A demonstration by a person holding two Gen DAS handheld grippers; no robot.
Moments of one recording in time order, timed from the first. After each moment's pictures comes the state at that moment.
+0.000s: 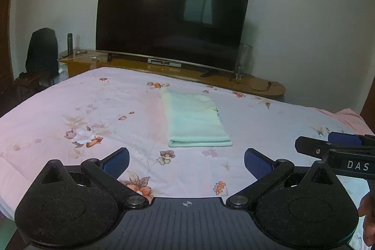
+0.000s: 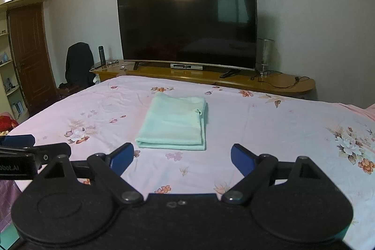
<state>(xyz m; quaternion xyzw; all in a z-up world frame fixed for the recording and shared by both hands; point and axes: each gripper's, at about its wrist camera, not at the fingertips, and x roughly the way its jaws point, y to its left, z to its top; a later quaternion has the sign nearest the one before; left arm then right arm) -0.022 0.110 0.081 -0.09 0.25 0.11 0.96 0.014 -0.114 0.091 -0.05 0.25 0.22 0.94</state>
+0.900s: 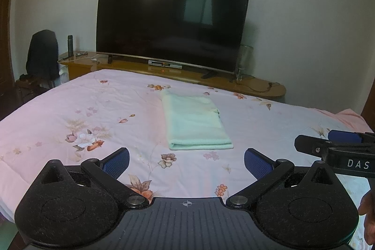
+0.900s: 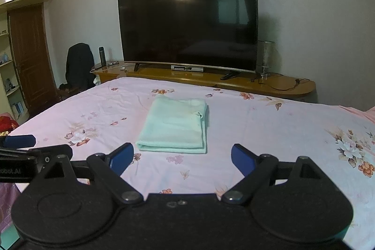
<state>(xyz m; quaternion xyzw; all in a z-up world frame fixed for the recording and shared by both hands) -0.017 0.113 0.083 -0.09 0.25 0.11 0.96 0.012 -0.109 0.093 -0.05 0.24 0.22 0.94</state>
